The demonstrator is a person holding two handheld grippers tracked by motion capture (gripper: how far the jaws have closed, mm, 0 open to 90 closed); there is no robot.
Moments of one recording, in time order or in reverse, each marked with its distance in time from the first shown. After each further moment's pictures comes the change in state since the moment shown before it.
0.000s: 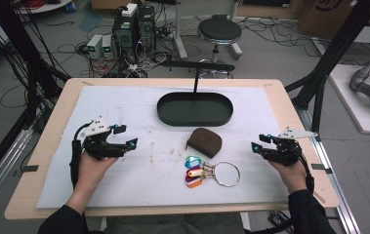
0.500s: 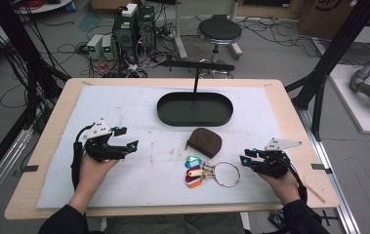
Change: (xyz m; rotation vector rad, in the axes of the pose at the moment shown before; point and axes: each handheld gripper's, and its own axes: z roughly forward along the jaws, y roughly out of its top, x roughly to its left) left arm -0.002 -0.006 0.002 0.016 0.006 -0.004; right arm 0.046 -0.010 0.008 0.100 0.089 -0.004
